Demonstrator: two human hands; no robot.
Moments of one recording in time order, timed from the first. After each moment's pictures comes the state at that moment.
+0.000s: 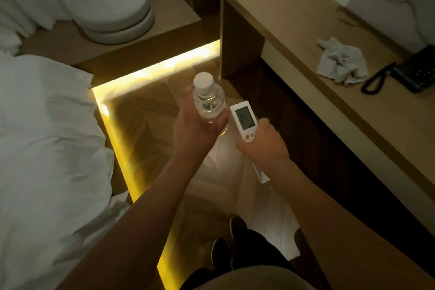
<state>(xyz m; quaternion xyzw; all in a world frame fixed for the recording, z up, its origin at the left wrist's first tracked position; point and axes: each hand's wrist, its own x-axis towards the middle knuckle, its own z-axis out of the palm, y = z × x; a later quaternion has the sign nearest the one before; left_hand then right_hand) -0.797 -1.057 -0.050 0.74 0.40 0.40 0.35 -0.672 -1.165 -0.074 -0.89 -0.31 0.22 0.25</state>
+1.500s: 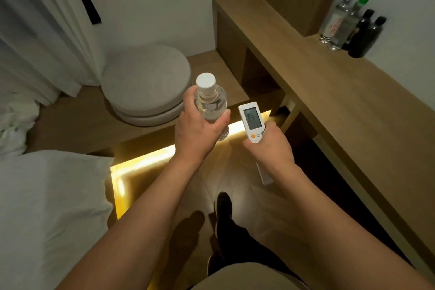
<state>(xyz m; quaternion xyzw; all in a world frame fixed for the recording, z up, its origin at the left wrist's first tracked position) -0.613 -0.354 -0.020 0.73 0.45 0.39 0.34 -0.464 -0.451 -0.062 -0.88 -0.35 0.20 0.27</state>
